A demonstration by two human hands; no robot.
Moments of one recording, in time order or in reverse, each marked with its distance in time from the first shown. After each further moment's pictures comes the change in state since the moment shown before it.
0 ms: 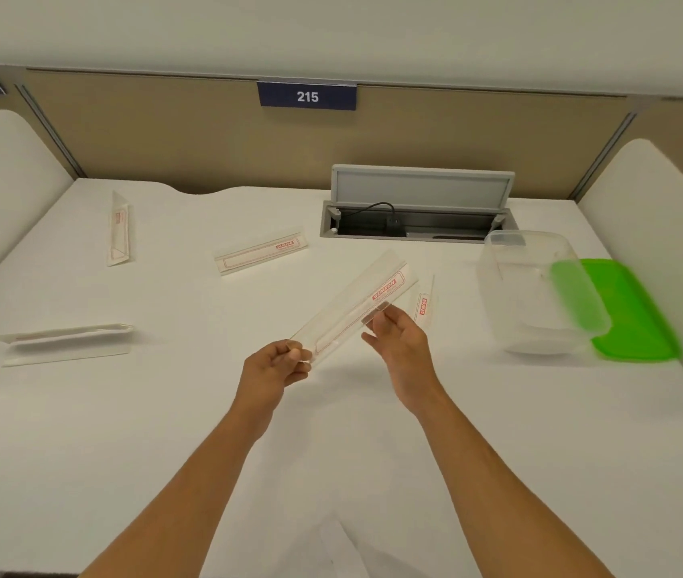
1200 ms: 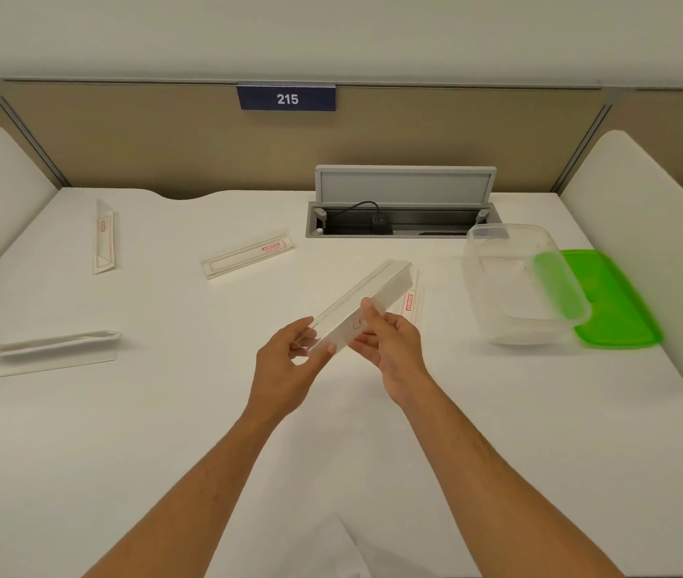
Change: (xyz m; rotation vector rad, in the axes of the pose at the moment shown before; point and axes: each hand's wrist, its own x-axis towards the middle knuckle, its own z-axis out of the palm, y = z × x) left_hand -0.016 0.018 0.048 0.491 0.050 0.342; right_hand -0.004 -0.016 0.003 0.147 0.241 0.215
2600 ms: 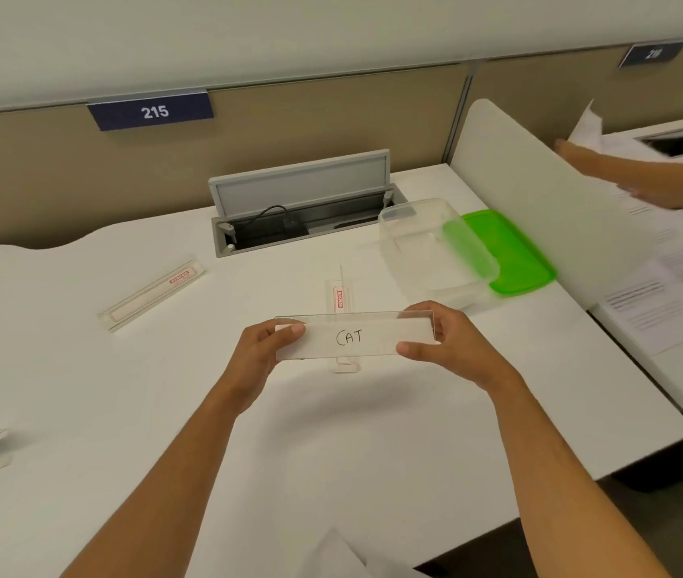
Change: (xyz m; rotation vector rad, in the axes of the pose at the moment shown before) left_hand 0.072 0.012 0.038 -0.488 -0.660 -0.124; right_hand -0.035 -0.065 -0.149 -0.638 -0.105 -0.328
